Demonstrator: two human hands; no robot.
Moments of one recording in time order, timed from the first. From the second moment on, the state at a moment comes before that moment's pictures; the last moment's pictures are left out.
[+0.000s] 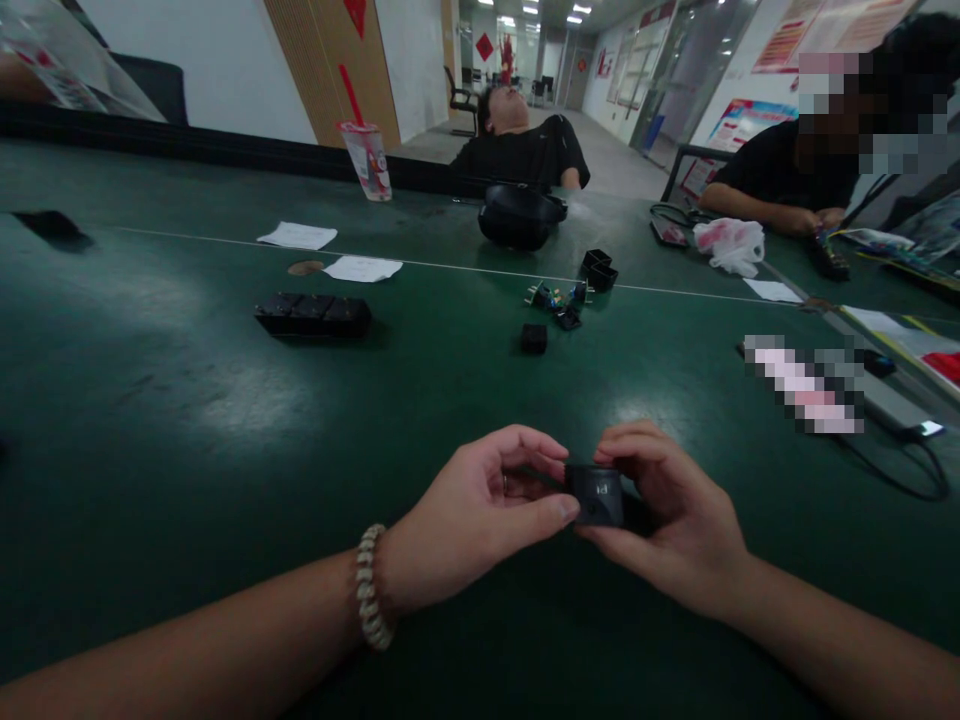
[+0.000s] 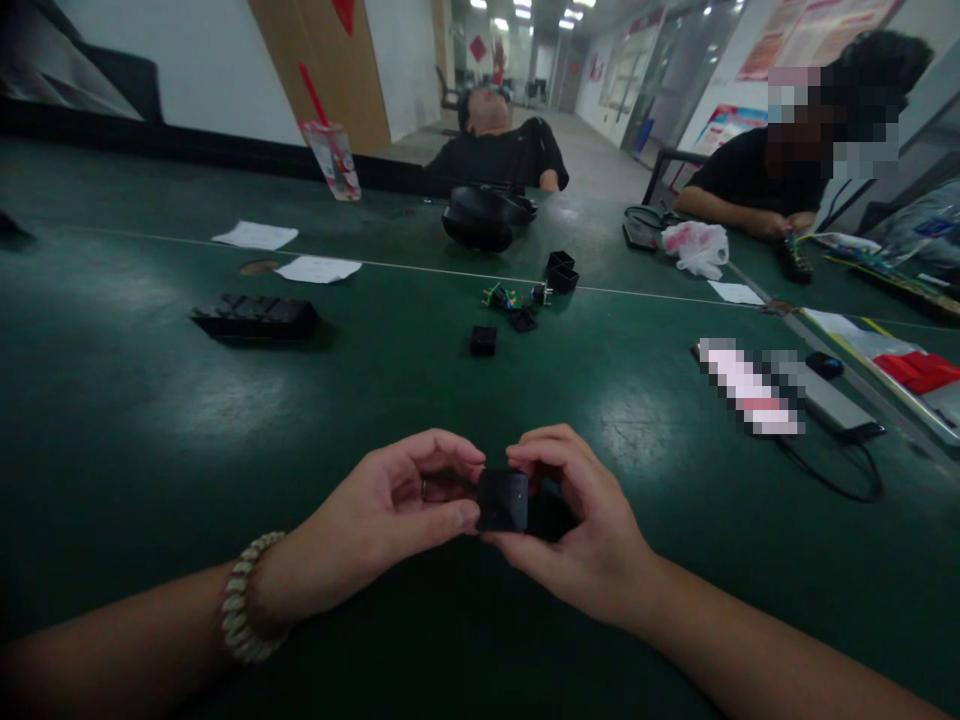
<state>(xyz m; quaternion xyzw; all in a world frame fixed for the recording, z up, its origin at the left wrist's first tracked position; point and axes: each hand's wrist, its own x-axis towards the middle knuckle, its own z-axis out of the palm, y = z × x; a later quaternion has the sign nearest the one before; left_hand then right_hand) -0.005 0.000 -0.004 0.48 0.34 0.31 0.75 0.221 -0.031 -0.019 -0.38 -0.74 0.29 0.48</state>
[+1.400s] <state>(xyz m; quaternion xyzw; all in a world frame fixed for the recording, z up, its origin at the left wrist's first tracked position) -0.004 0.000 -0.006 0.51 0.34 0.31 0.72 0.221 -0.031 -0.017 -0.38 -0.73 0.29 0.49</state>
